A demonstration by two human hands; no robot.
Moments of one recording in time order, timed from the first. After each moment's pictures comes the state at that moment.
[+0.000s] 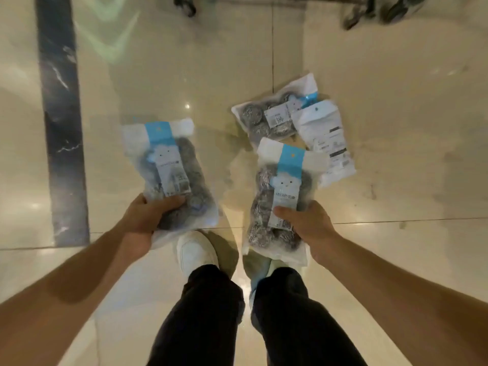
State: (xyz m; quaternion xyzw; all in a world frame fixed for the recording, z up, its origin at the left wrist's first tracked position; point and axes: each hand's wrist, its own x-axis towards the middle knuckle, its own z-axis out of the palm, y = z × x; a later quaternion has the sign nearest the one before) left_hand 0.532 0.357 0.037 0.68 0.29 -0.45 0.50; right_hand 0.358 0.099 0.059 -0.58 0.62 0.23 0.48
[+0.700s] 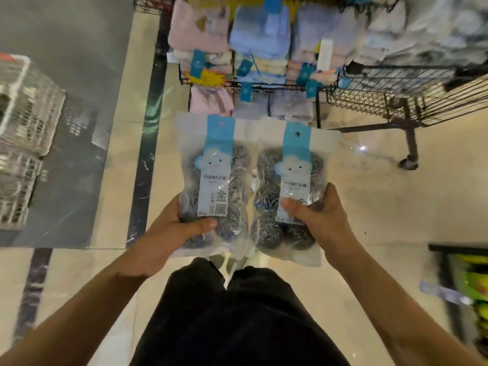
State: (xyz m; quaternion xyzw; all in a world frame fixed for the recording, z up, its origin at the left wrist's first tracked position) left_hand 0.439 0.287 0.652 0.70 0.00 -0.46 0.55; right_hand 0.296 0.030 0.676 -0.64 0.46 -0.01 0.62
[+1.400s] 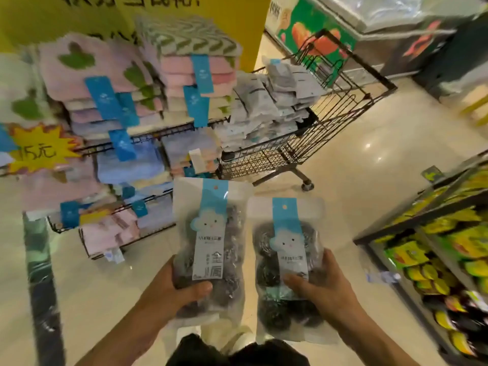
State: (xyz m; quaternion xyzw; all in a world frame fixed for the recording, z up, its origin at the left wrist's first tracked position) left_hand 0.524 0.063 0.693 0.61 -0.14 -0.61 0.49; right_hand 0.262 -0.087 0.758 -0.53 0.59 -0.14 0.59
